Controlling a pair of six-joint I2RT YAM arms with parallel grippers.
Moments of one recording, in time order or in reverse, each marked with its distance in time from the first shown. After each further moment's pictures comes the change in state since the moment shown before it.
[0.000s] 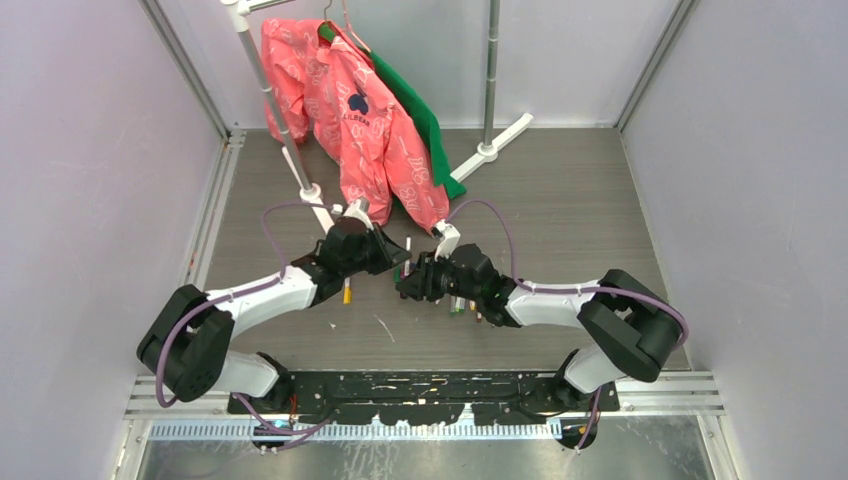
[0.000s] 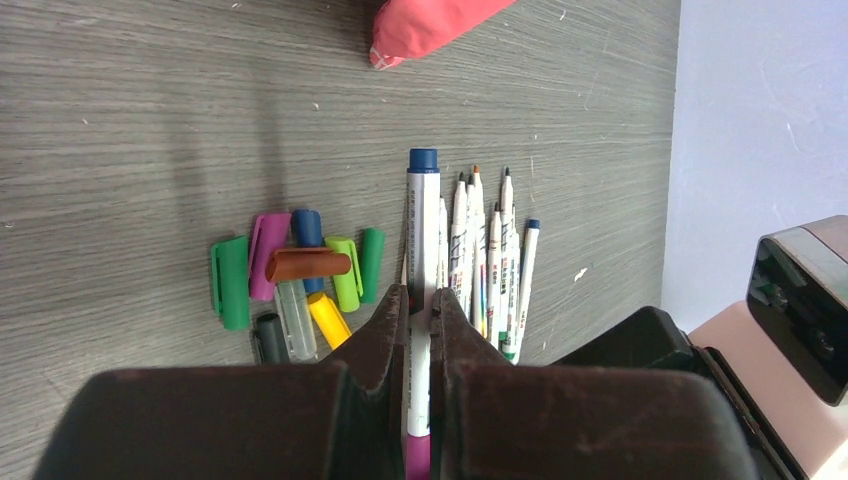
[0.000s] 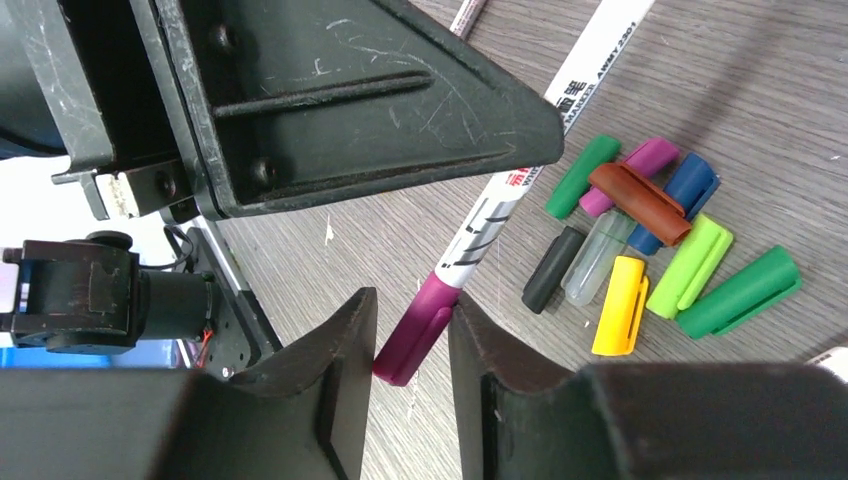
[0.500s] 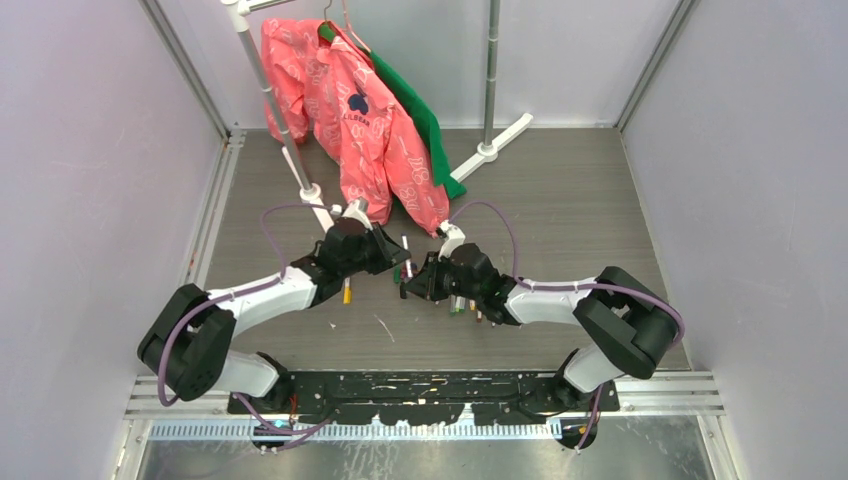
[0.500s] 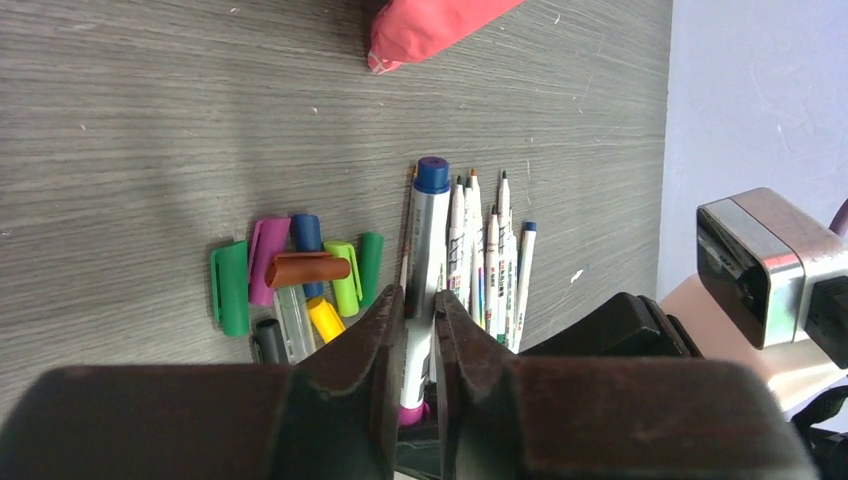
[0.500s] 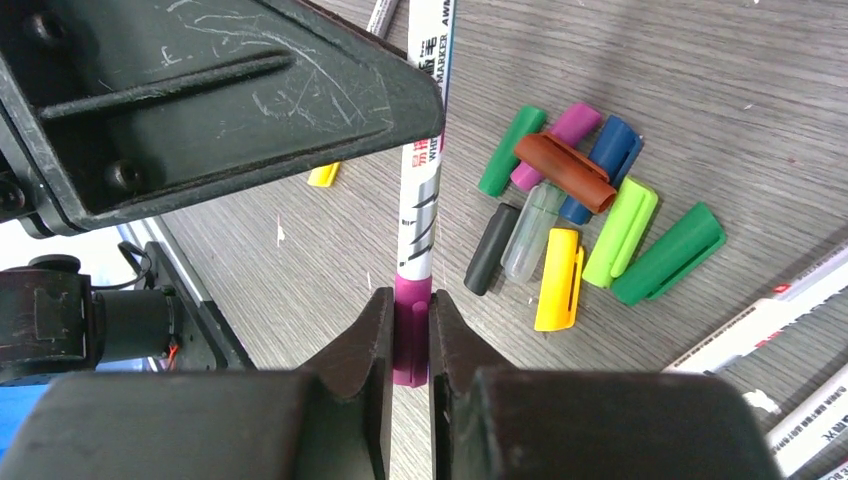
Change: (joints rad) left arm 0.003 0.002 -0.017 0.031 0.009 -0.008; right arm -0.018 0.022 0.003 -0.061 0.036 0.023
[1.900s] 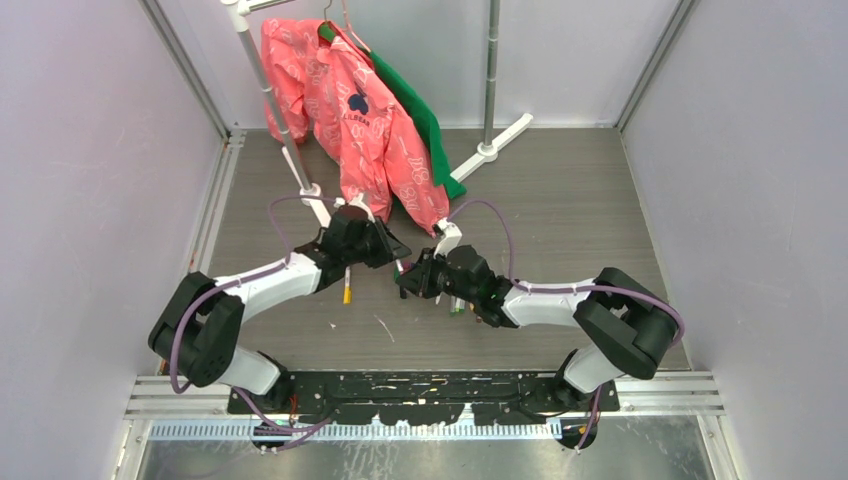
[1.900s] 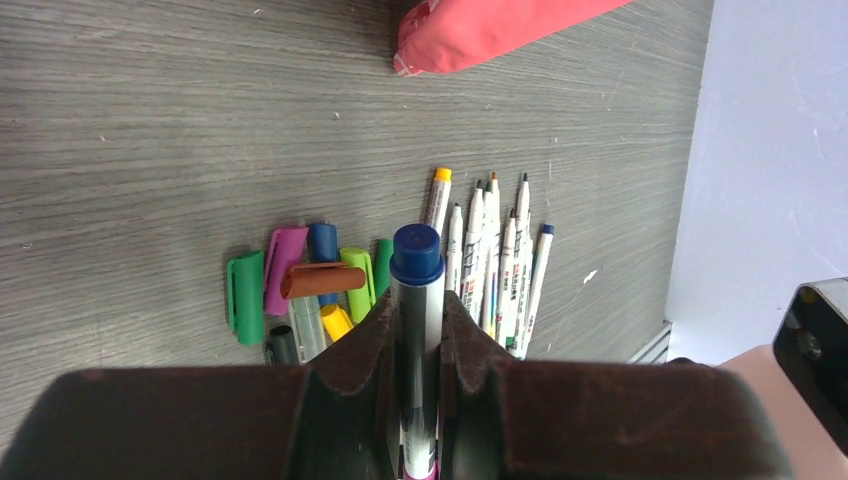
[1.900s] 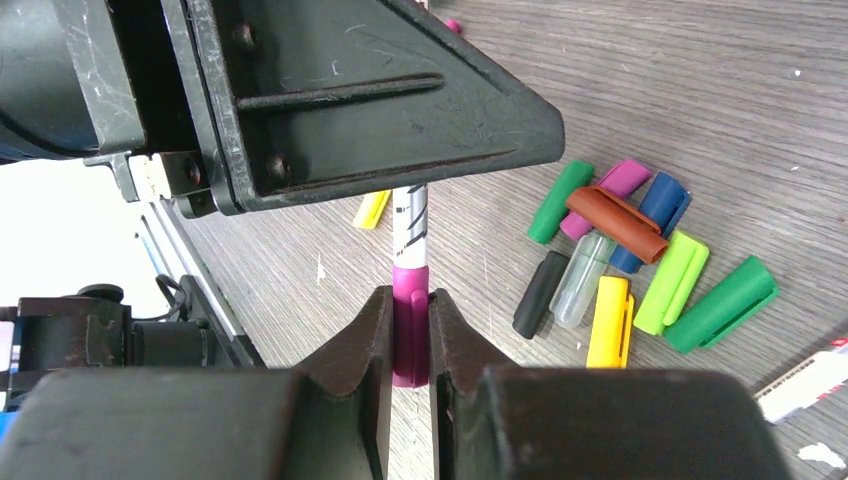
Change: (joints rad) left arm 0.054 0.079 0.107 -0.119 0.040 0.018; right arm 0.046 0.002 0.018 0.055 0.075 0.024
